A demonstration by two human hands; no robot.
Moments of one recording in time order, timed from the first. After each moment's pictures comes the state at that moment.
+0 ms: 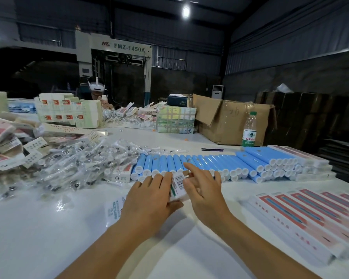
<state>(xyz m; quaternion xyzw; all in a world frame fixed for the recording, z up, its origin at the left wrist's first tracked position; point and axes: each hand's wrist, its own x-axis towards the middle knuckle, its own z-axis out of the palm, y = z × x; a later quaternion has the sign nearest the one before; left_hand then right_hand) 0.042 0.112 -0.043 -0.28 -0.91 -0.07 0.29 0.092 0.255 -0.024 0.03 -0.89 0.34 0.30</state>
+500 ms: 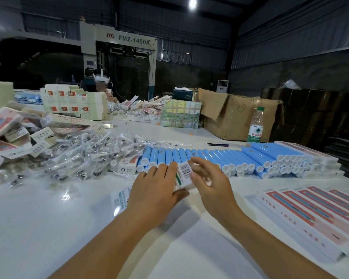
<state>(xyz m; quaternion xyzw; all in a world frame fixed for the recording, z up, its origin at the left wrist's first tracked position) 0.038 0.111 -0.042 -0.27 -0.91 -0.09 0.31 0.092 0.253 -0.026 0.05 -0.82 0.47 0.32</state>
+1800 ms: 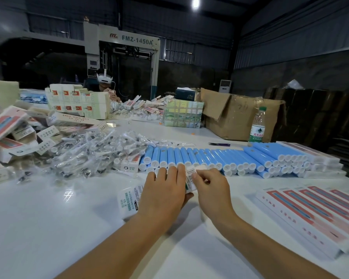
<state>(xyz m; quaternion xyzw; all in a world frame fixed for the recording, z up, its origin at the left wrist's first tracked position) 0.059 0.122 -0.045 -0.26 -0.91 0.03 0.31 0.092 0.241 -0.031 -0.07 -0.84 0.43 0.33</state>
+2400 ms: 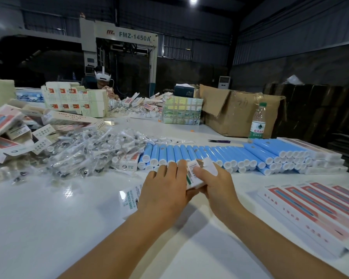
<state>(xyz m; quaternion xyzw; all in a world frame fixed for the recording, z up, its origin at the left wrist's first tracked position) 0.056 0.126 -0.041 -0.27 -0.91 -0.05 0.32 0.086 0.250 -0.025 -0.05 -0.63 0.74 0.22</state>
